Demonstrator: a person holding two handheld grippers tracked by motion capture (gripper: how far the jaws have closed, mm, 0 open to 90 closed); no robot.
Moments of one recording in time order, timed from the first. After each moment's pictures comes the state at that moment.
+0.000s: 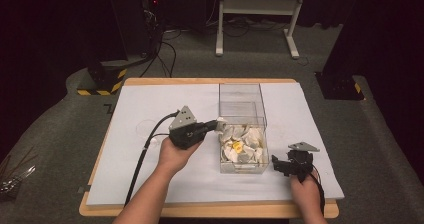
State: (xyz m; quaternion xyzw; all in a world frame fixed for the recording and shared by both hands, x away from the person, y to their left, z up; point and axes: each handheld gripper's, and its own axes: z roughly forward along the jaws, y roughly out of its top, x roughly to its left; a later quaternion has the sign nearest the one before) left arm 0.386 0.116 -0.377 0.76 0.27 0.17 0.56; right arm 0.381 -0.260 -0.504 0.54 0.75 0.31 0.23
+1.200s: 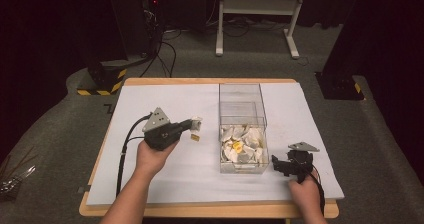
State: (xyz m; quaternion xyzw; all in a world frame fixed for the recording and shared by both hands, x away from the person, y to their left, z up) left arm 0.378 0.177 -0.384 0.75 0.32 0.20 0.54; right arm 0.380 -0.260 -0.504 0.54 0.75 0.31 0.23
